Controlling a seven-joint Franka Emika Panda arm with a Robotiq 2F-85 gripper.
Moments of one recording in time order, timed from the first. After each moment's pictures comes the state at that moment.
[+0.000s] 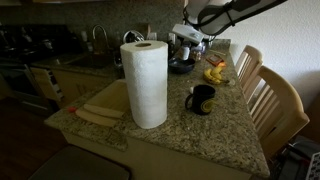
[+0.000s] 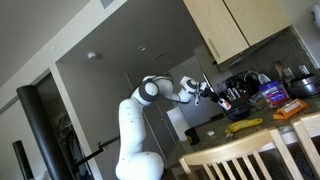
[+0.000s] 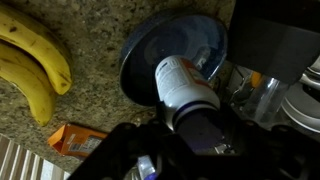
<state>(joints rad) 0.20 0.33 -0.17 -1.61 -0.49 2.42 1.52</state>
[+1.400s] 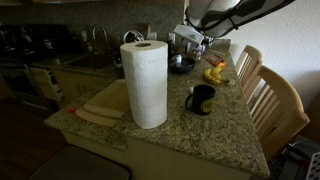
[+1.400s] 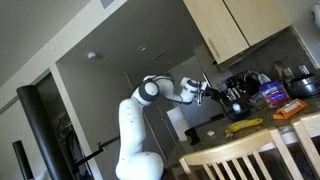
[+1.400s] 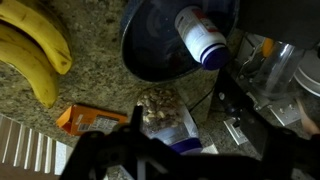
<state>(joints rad) 0.19 0.33 -0.18 -1.62 -0.65 2.42 1.69</state>
